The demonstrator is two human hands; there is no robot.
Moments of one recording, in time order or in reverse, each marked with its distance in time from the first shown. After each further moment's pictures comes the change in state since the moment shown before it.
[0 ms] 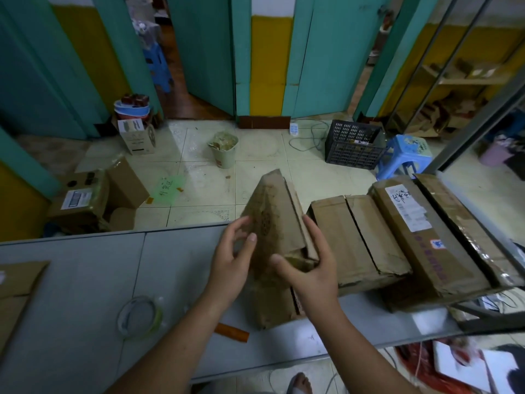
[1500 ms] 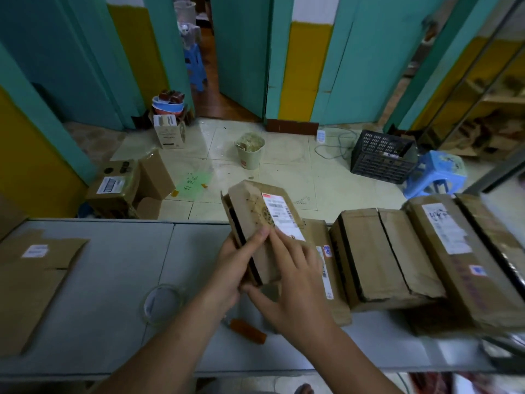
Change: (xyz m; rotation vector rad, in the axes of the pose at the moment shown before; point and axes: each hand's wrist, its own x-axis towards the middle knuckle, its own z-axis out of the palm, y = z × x) left_hand -0.008 0.030 -0.036 -0.414 0.037 -0.348; right_hand -0.023 -0.048 0.062 -0.826 -0.315 -0.313
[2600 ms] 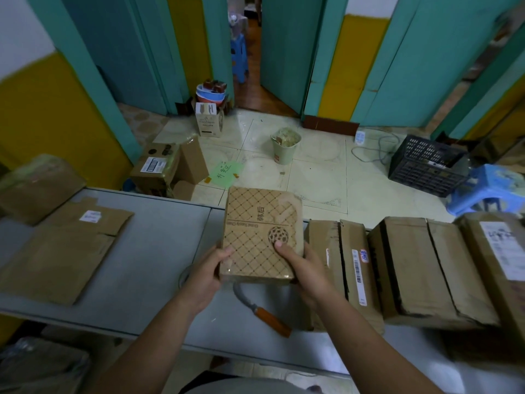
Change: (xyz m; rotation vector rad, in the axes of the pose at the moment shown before) left_hand -0.009 -0.037 -0.152 0.021 0.043 0.003; right_hand 0.043 0.030 0.084 1.161 -0.340 0.710
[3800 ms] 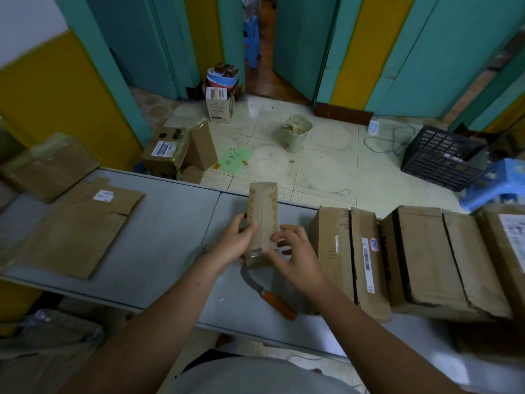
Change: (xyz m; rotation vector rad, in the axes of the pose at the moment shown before) left_hand 0.028 0.019 0.033 0.517 0.150 -0.133; right_hand 0.023 0.043 0.003 -0.842 -0.032 -0.534
